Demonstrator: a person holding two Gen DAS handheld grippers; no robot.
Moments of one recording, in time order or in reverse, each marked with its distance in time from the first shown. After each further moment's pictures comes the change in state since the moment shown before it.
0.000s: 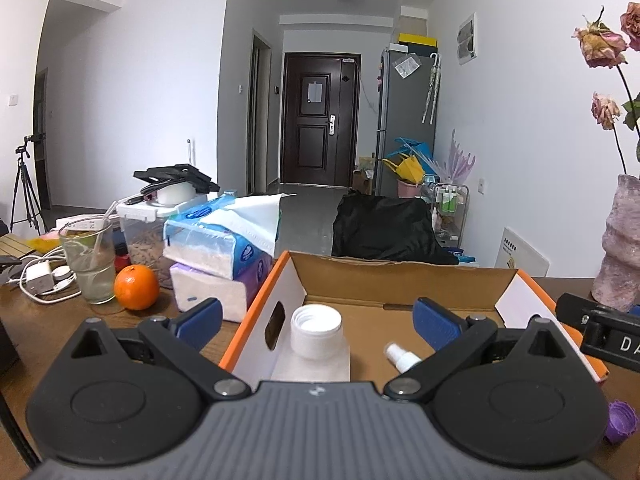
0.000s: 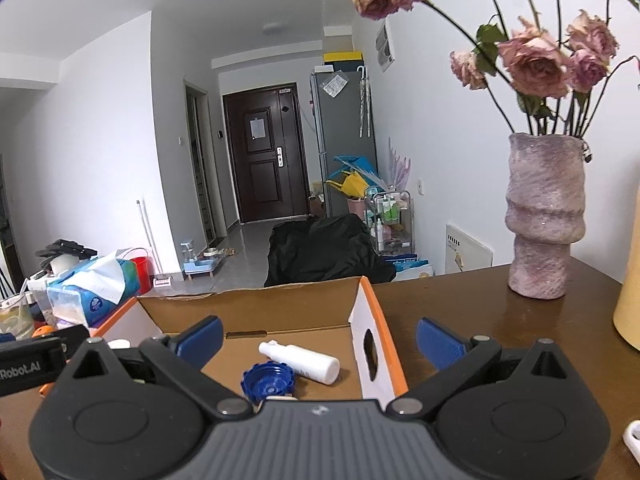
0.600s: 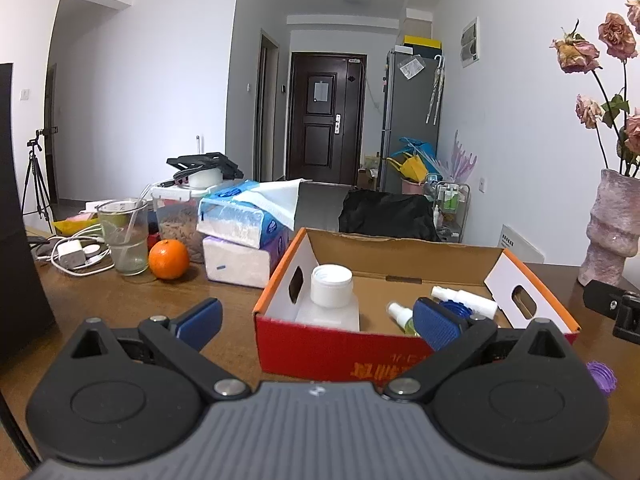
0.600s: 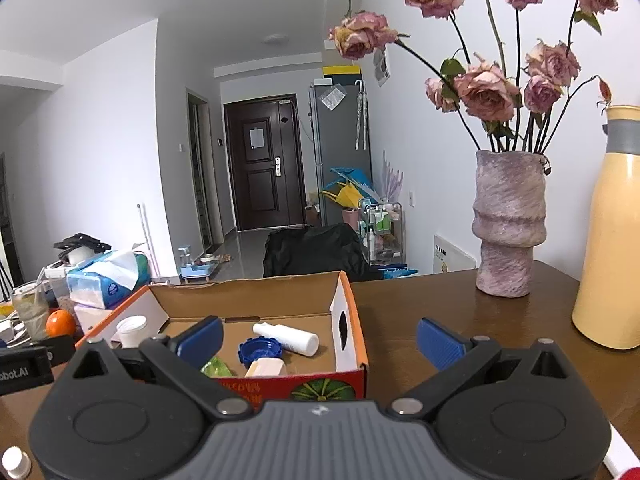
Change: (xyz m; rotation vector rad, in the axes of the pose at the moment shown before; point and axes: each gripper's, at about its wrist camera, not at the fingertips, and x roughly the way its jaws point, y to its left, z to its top) left arm -0.069 0.012 -0.028 -0.015 0.003 0.010; right arm -0.074 -0.013 -0.017 -0.029 -0.034 -0.013
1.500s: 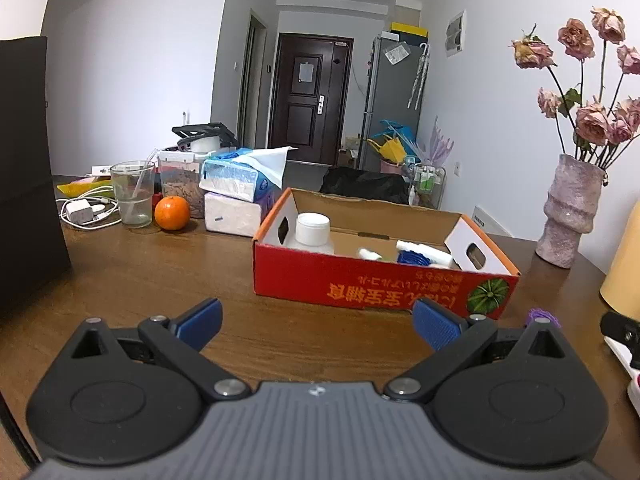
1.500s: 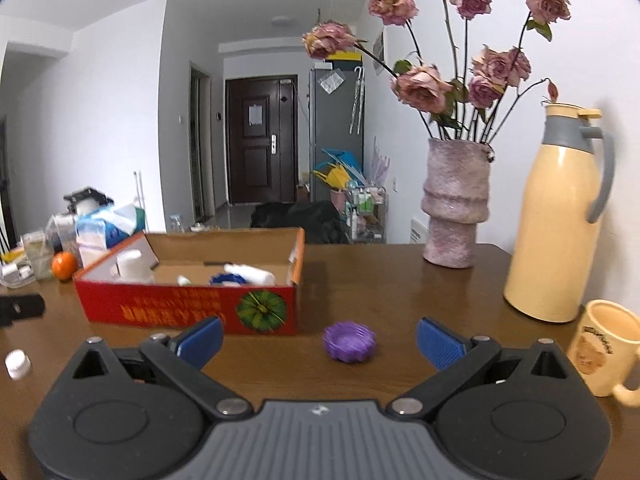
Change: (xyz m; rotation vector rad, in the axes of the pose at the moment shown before) left arm -0.081 0.006 -0.035 -0.025 0.069 -0.074; right arm -0.100 -0.053 -0.036 -0.086 0.071 -0.041
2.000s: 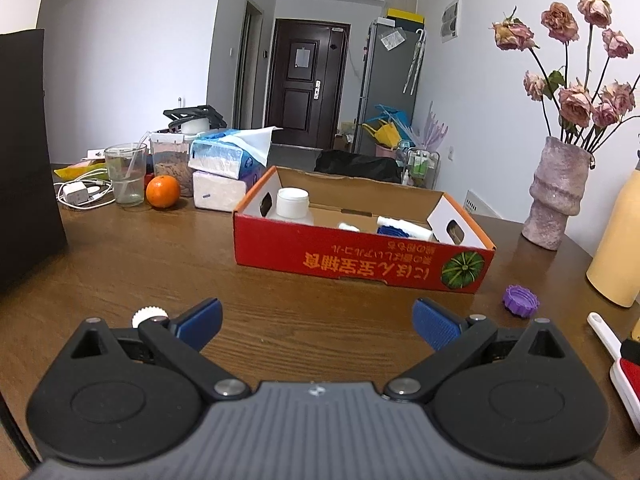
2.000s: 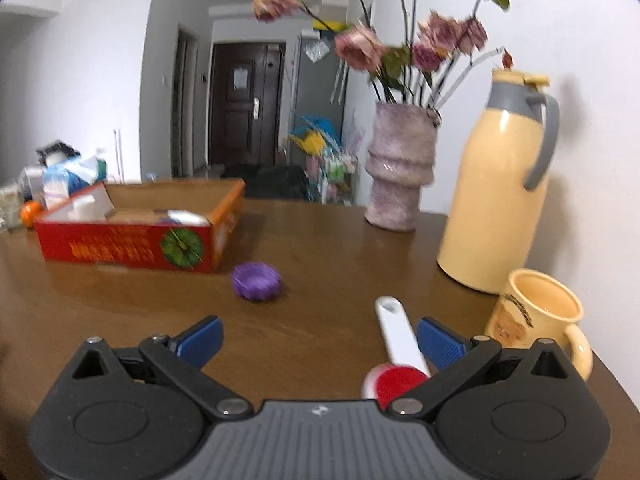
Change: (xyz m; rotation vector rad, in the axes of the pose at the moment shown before) left arm -0.017 -0.026 -0.017 -0.001 0.049 -0.002; right arm -0.014 -0.078 -0.026 -0.055 0.118 -0.078
